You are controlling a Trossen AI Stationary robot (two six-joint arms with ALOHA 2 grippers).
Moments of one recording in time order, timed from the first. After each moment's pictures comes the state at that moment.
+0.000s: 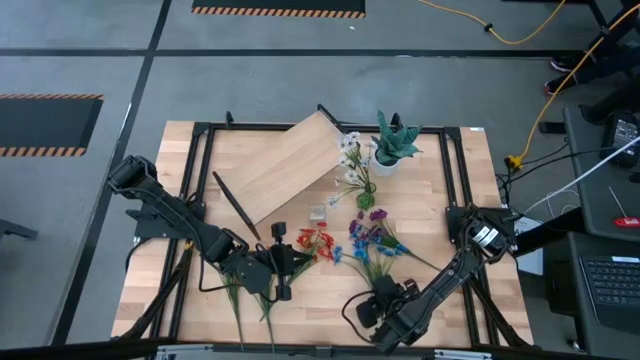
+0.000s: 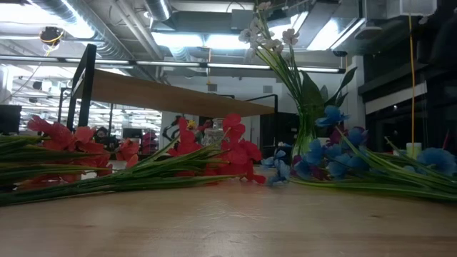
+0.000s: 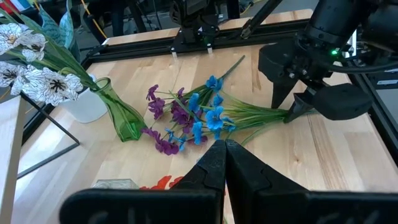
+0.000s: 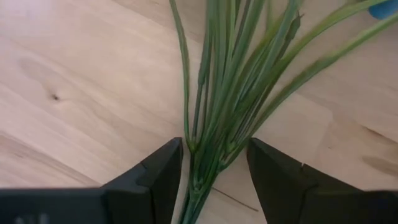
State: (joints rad) left arm -0.59 1.53 1.08 -0.14 -0.74 -0.25; right arm 0.80 2.14 1.44 -0.98 0.42 1.95
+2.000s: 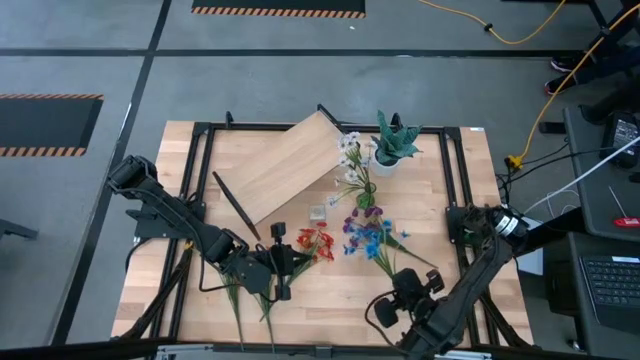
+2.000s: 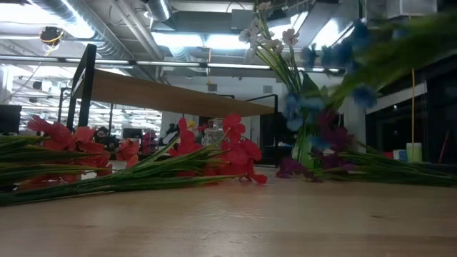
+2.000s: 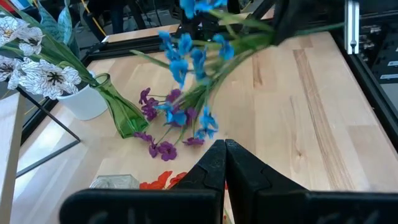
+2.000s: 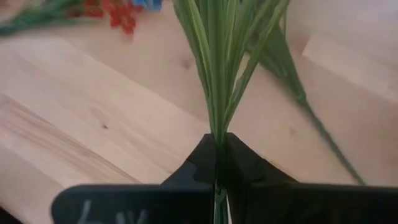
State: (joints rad) left arm -0.59 1.53 1.06 -0.13 -0.74 -0.25; right arm 0.92 1.98 1.66 -1.50 0.55 2.04
